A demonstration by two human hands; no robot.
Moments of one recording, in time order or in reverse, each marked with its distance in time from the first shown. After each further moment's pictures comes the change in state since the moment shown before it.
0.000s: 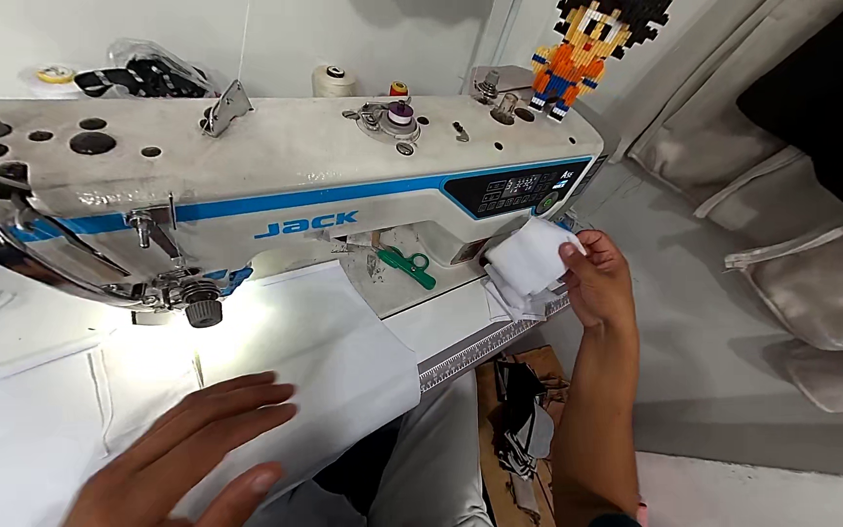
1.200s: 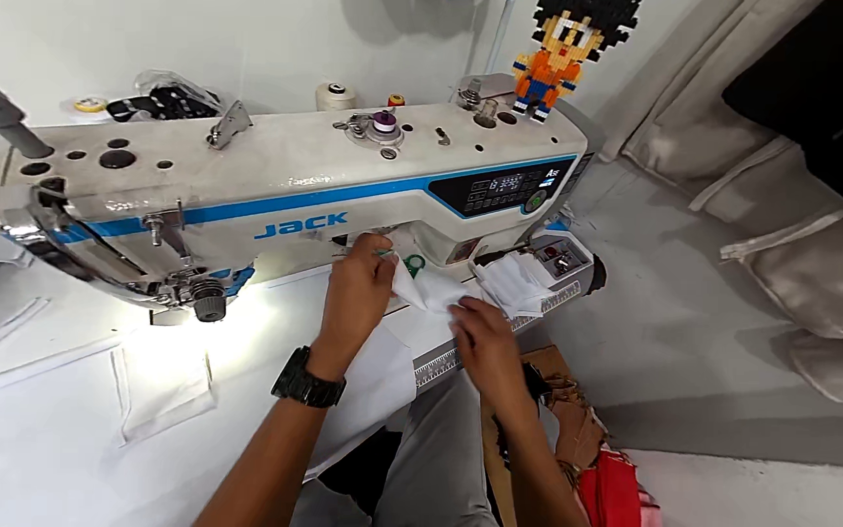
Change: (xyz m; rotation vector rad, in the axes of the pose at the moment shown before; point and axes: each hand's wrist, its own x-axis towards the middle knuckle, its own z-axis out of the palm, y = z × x) left_hand 0.172 -0.010 0.105 -0.097 0.220 -0.340; right_hand -0.111 0.052 0.089 -0.938 -0.146 -0.292
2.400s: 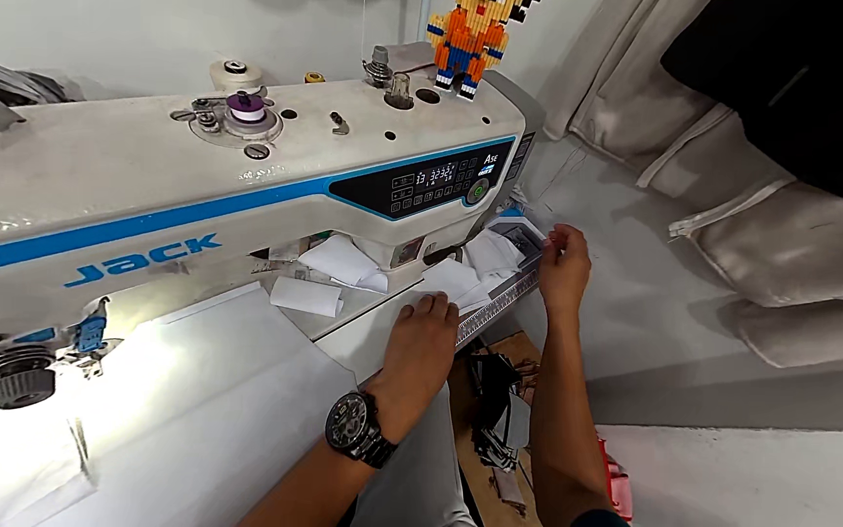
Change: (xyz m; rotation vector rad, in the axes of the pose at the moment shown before) left_hand -0.015 0.035 0.136 0.695 -0.391 0.418; right_hand 0.074 0.180 -0.087 0.066 0.390 0.463
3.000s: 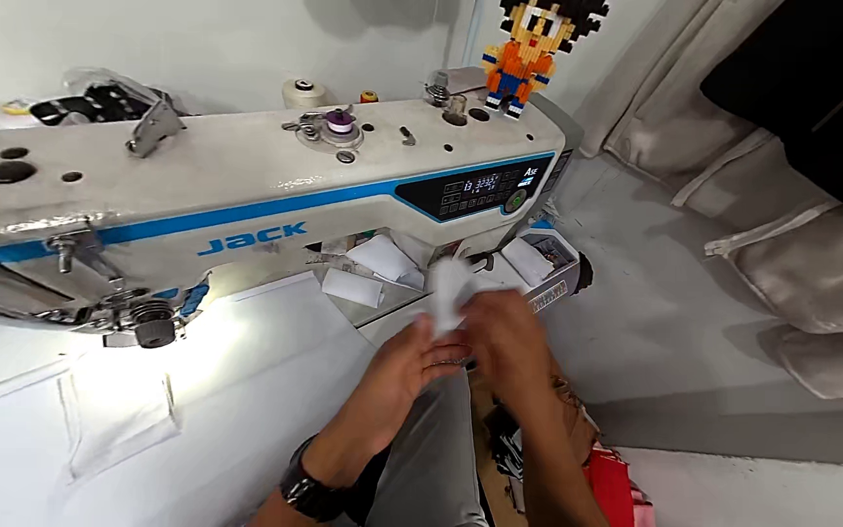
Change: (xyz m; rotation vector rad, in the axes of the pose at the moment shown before) left_hand -0.090 -0.036 -0.042 -1.849 0.072 -0.323; right_hand -0.136 -0.141 0.003 0.105 -0.242 -0.745
